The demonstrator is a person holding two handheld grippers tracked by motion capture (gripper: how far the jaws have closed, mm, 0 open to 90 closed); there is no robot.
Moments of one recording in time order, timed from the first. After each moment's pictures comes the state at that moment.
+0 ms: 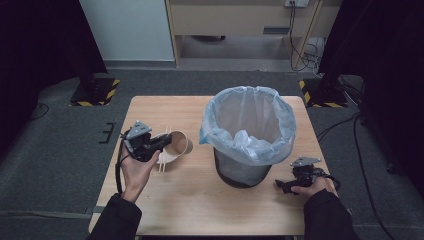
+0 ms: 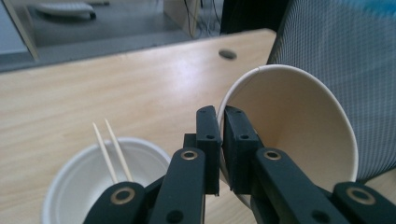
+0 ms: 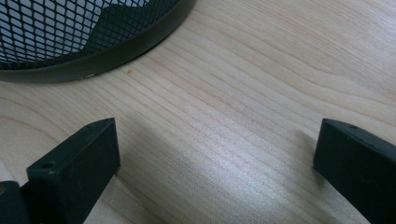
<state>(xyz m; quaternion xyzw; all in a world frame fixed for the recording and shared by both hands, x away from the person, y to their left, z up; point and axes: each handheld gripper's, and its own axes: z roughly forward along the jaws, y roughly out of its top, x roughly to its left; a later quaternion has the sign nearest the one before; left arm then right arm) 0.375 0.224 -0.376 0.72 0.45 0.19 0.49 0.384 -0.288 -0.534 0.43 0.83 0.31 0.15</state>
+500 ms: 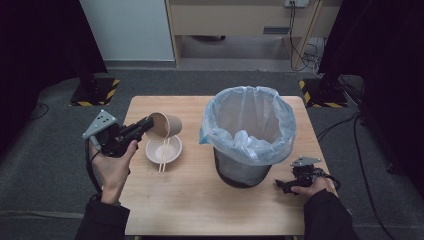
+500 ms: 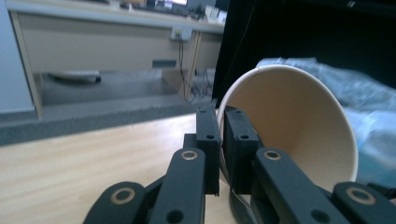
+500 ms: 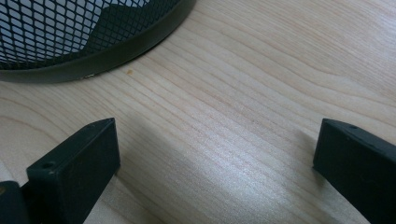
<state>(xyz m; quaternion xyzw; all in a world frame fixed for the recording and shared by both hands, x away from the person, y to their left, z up) 0.344 0.253 -0.314 0.65 0.42 0.23 0.59 0.384 -0.289 -0.534 0.43 0.83 0.31 0.15</state>
